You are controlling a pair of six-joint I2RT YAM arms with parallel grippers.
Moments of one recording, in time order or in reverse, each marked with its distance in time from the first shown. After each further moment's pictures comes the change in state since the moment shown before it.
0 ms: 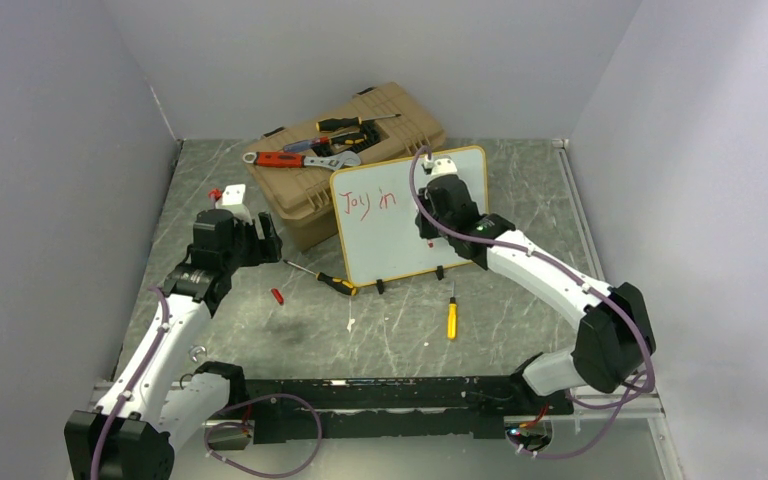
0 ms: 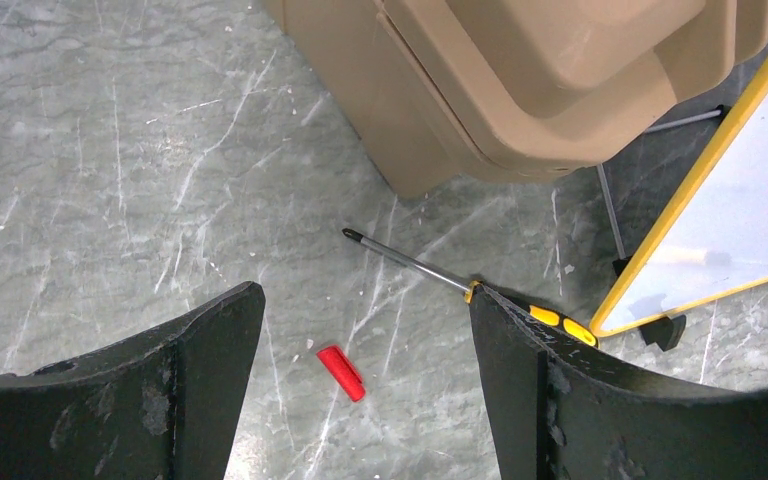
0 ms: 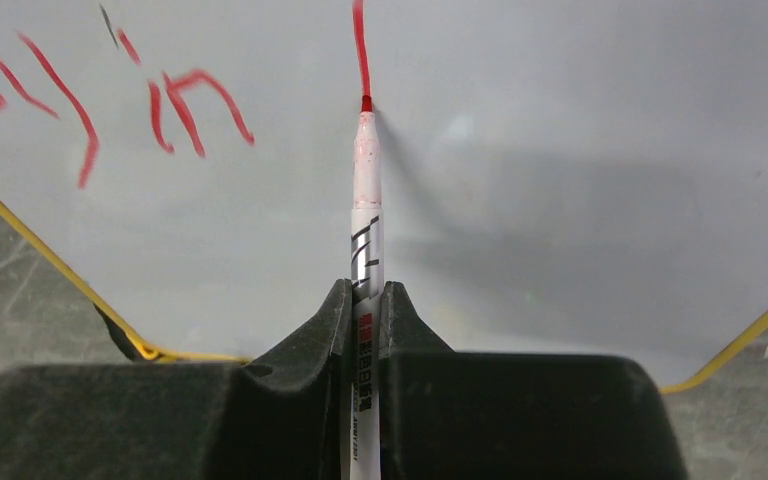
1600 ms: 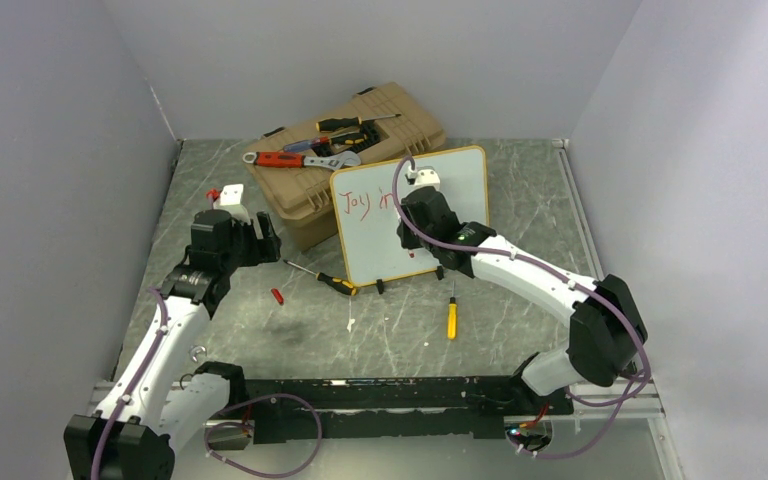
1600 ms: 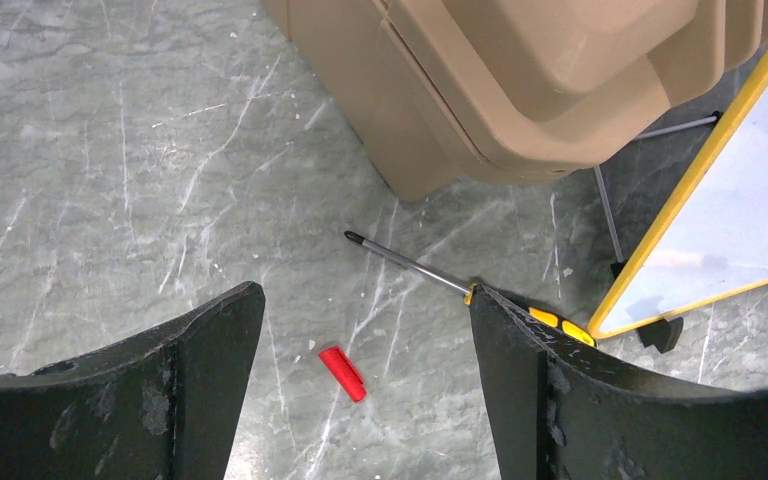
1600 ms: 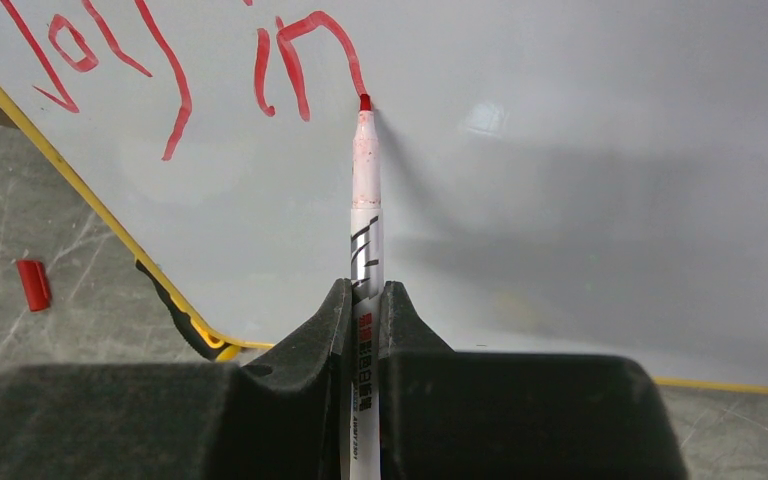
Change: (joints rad) left arm 0.006 -0.015 0.001 -0.002 0.000 0.000; right arm 0.119 0.036 -0.029 0.030 0.055 0.128
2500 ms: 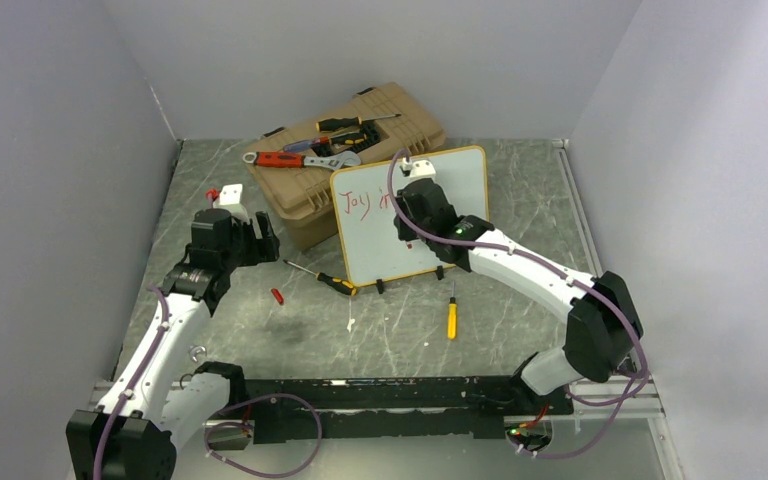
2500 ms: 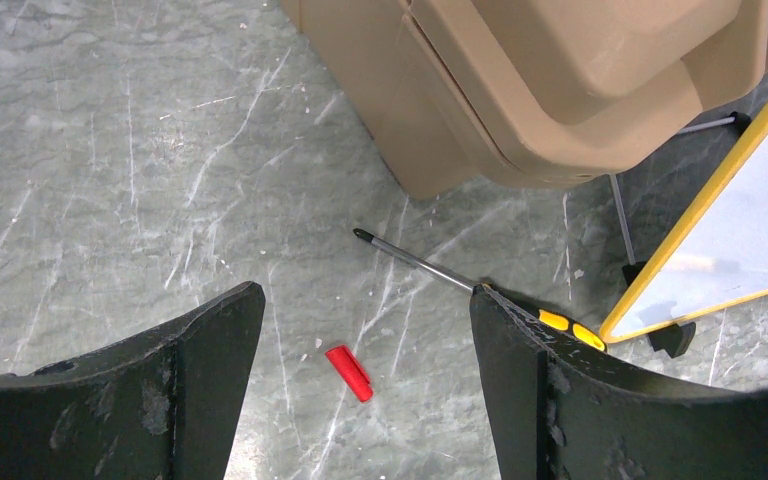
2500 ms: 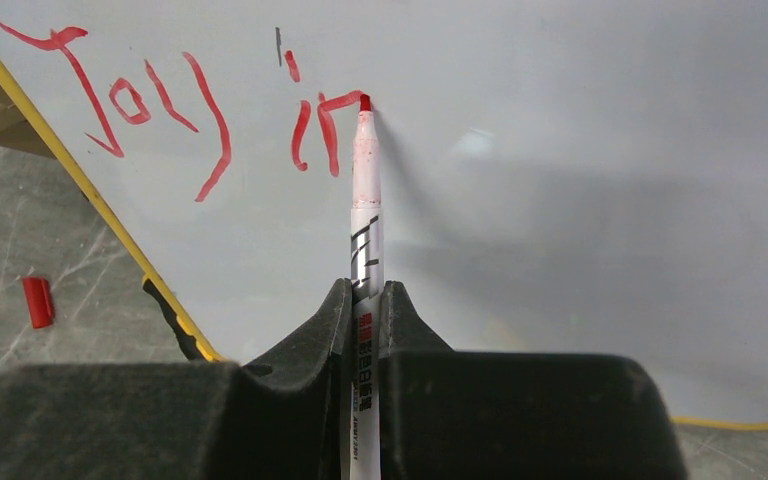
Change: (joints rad) left arm 0.014 0.020 0.000 0.000 -0.002 0.000; right arm 0.000 0.031 0.068 0.006 0.008 -0.062
